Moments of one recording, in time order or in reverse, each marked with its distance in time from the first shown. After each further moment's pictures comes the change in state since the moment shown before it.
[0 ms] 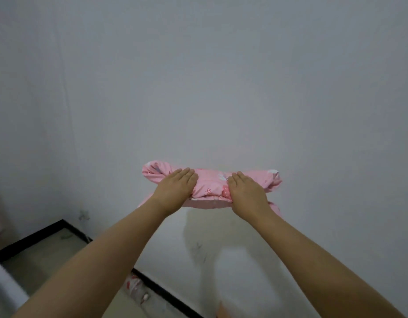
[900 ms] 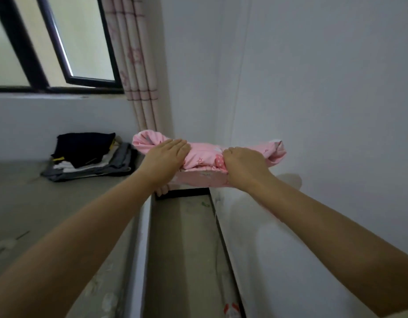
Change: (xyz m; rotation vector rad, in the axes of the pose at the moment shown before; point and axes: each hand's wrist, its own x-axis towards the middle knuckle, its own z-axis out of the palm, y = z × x) left_hand -0.114 -0.387 0.204 0.402 -0.559 -0.740; right_hand 0.473 -0.306 0.128 0.228 0.106 -0.898
